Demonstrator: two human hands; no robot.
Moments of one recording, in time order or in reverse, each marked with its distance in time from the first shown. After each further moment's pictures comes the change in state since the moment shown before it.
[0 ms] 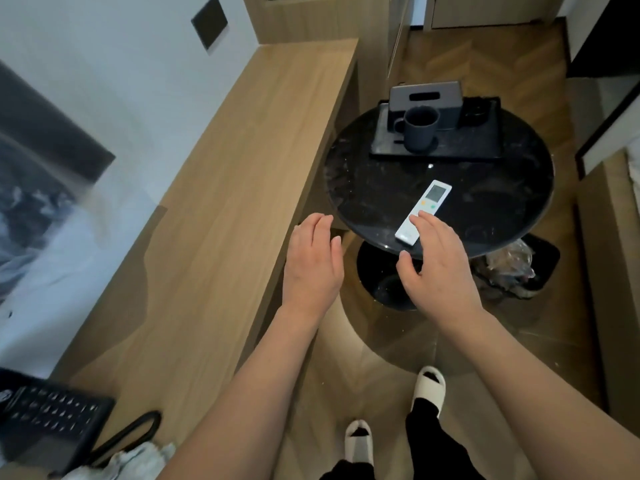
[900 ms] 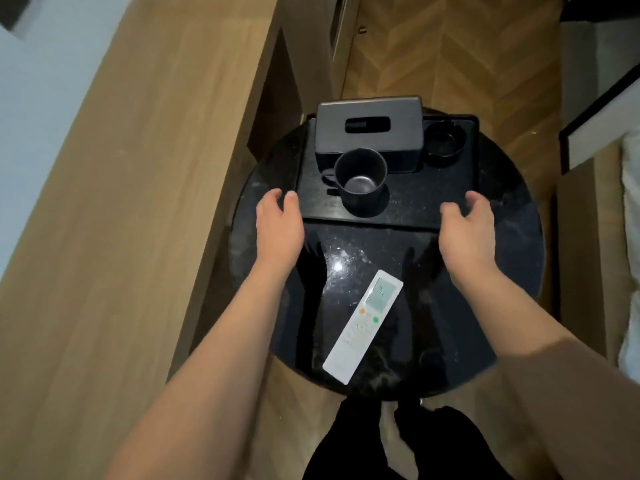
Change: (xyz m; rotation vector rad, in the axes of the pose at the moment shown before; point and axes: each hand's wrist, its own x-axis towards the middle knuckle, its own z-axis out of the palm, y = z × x) left_hand 0.346 0.064 0.210 -0.498 -0.241 -0.633; right_hand 0.335 0.239 0.029 0.384 0.078 0.895
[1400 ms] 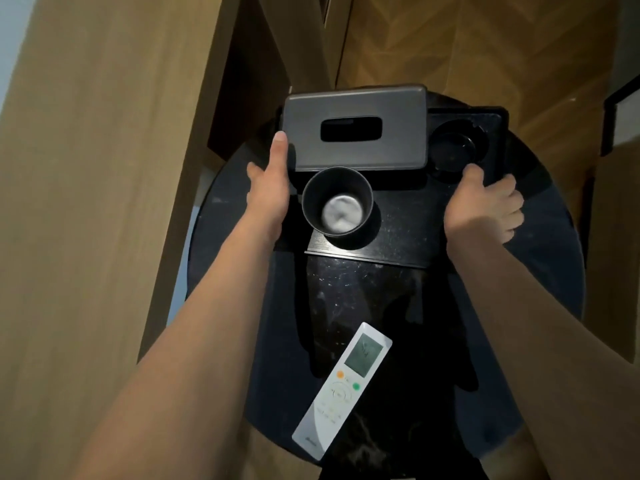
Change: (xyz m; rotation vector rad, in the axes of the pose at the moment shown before) left_hand 0.136 0.032 0.082 -0.233 -0.101 -0.368; right_hand 0.151 -0.012 0.049 -0.173 0.150 0.293
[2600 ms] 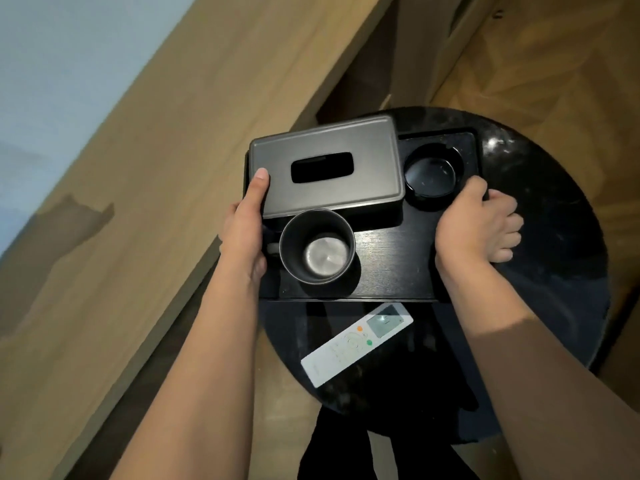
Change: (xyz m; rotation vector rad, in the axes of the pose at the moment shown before) left_hand -0.071 -0.116 -0.144 -0.589 0.205 -0.103; right_hand -0.125 -0.030 -0.010 -0.027 -0.104 -0.220
